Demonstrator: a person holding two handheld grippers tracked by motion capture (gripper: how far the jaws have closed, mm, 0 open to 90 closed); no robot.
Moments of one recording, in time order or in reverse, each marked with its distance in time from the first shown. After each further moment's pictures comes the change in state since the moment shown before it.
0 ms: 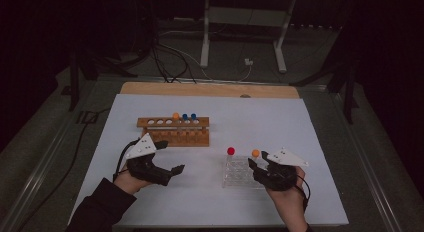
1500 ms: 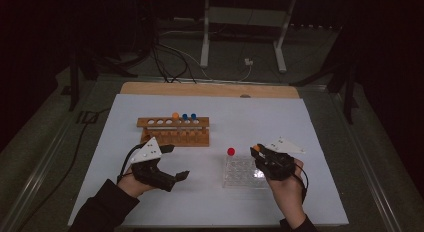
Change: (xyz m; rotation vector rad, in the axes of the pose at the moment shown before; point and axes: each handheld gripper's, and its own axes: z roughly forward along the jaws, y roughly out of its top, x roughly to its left) left arm -0.011 0.002 0.006 0.007 -0.058 0.021; right arm -0.004 0.026 0.006 -0.003 -0.021 -0.018
